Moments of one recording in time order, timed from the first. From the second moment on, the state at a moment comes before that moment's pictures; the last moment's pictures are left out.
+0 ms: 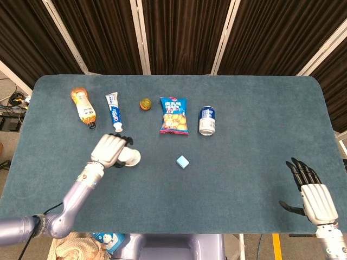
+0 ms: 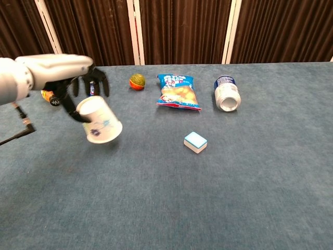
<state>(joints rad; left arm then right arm) -0.80 -1.41 -0.20 -1.77 0.88 1.01 0.65 0.08 -1.13 0.00 -1.58 -1.60 1.49 0.09</state>
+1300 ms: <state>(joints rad) -1.16 -1.84 -0.32 -1.46 0.69 1.00 0.80 0.08 -1.10 0.01 -1.59 -1.59 1.48 0.20</state>
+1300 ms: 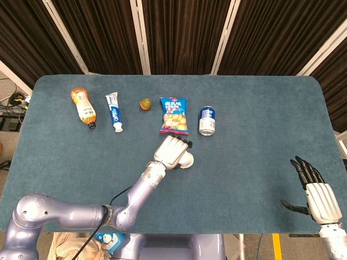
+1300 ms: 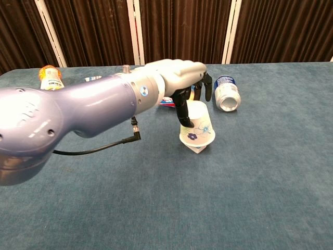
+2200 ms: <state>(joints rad) -1.10 -1.74 -0.26 -1.63 0.72 1.11 0.78 0.08 -1.10 0.01 -1.59 -1.59 1.48 0.19</state>
